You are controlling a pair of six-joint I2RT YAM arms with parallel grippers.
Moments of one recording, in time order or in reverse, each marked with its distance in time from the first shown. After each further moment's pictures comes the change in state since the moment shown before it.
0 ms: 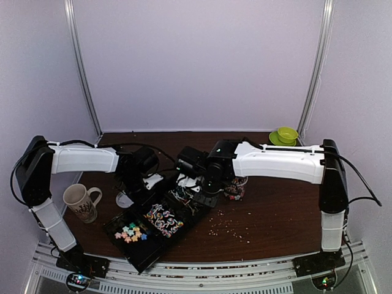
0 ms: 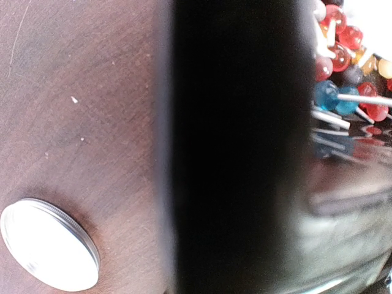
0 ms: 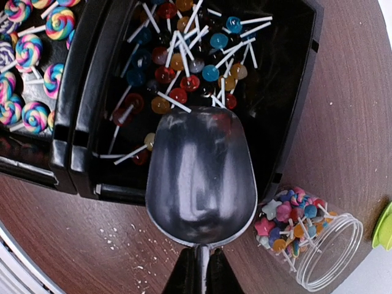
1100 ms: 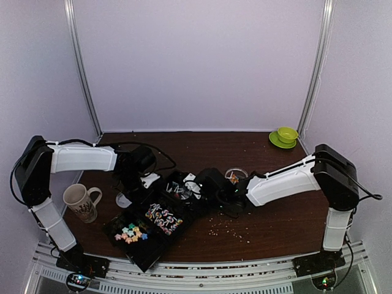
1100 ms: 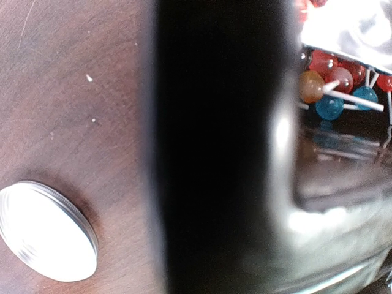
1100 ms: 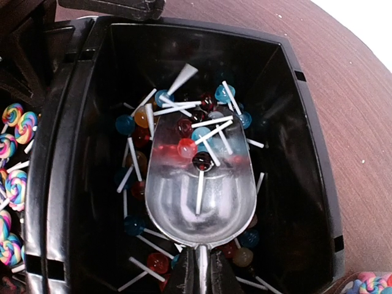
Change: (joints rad) left arm 0.026 -0.005 0.000 -0.023 0.019 -0.055; right arm -0.039 -0.098 -0.645 1.136 -0.087 0.151
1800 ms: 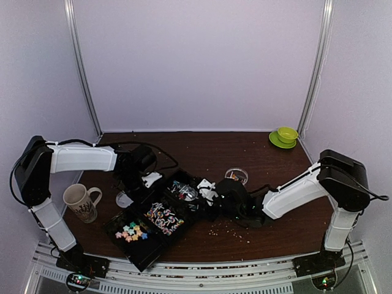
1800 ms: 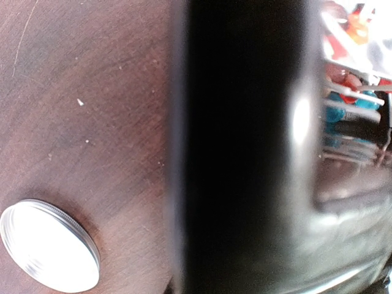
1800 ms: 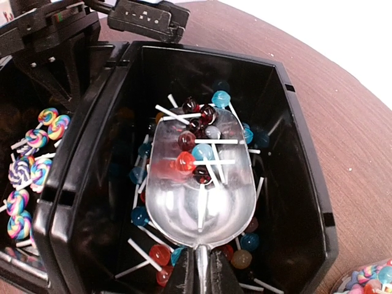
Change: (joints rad) left arm 0.004 -0.002 0.000 0.029 0.013 0.038; right arm 0.002 -0.092 -0.318 0.459 -0.003 -0.045
